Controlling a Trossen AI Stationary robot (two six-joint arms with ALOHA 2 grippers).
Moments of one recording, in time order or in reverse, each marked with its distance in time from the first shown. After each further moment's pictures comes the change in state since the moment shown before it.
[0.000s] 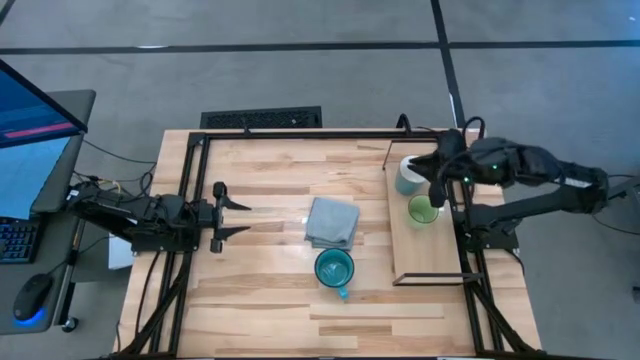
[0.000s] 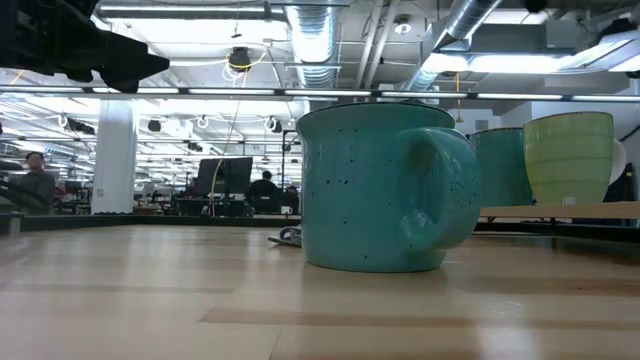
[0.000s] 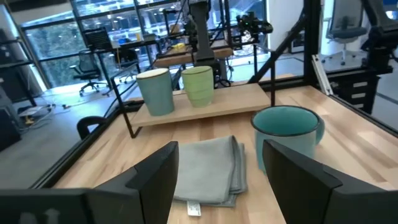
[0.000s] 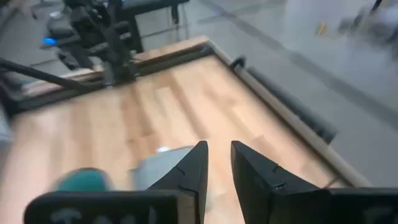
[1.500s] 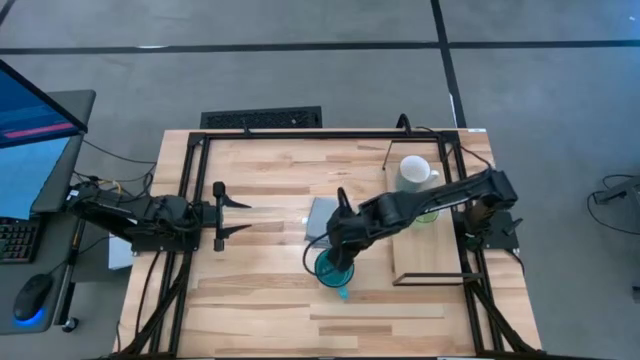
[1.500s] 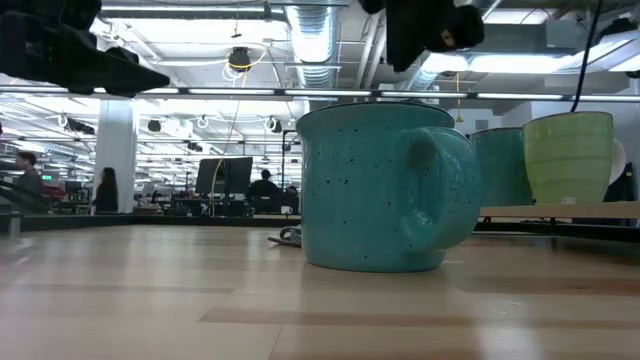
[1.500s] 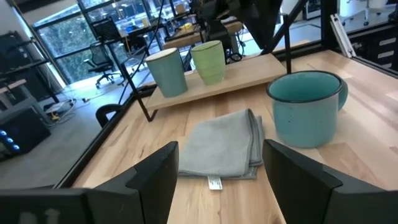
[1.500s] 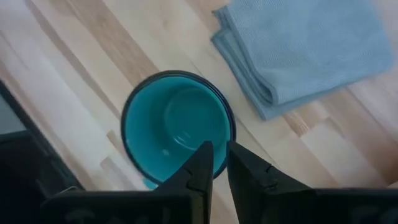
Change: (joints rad) left arm 0.000 0.000 0.000 -0.086 -0.059 0.093; right arm 0.269 1.013 0.517 -0.272 -0.259 0.699
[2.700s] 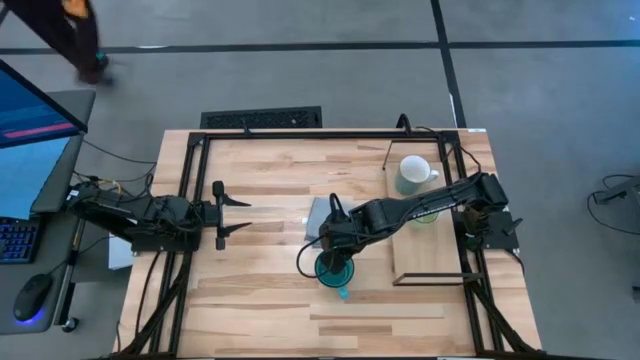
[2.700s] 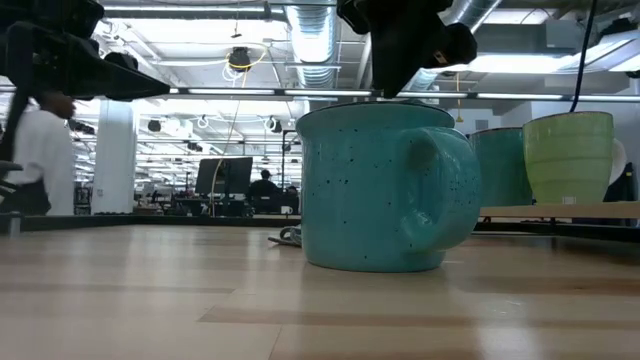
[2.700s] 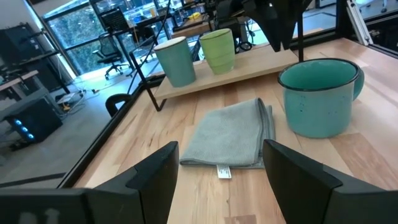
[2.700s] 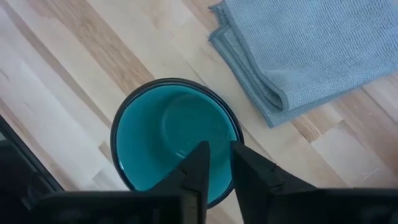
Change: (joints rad) left arm 0.000 0.000 0.000 -0.035 -0.047 -0.005; right arm -0.003 0.066 0.000 0.039 0.003 0.033
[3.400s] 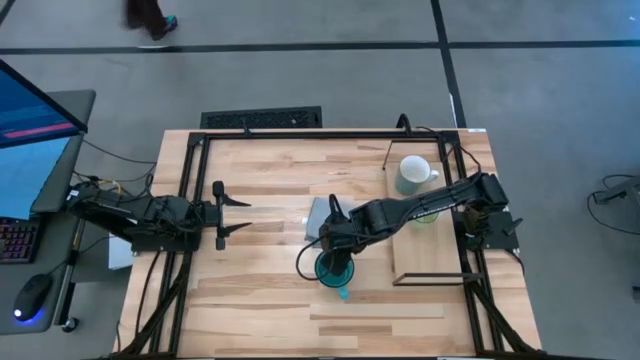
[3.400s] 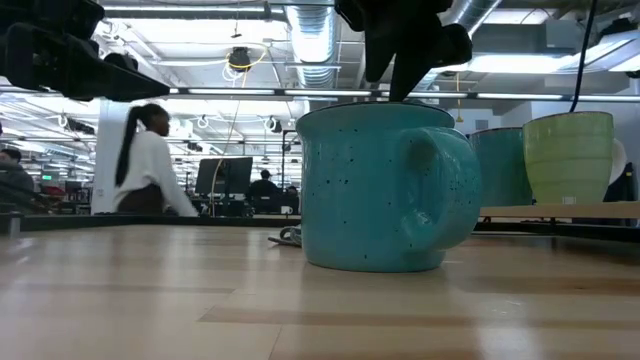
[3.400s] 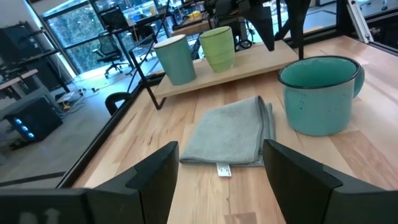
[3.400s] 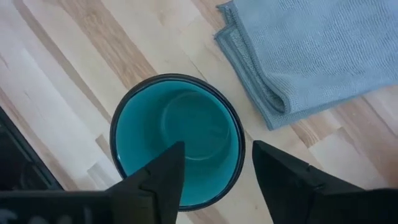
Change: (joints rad) left arm 0.000 0.000 0.000 -0.007 -0.001 0.000; right arm 0.000 0.000 0.000 0.002 -0.003 -0.061
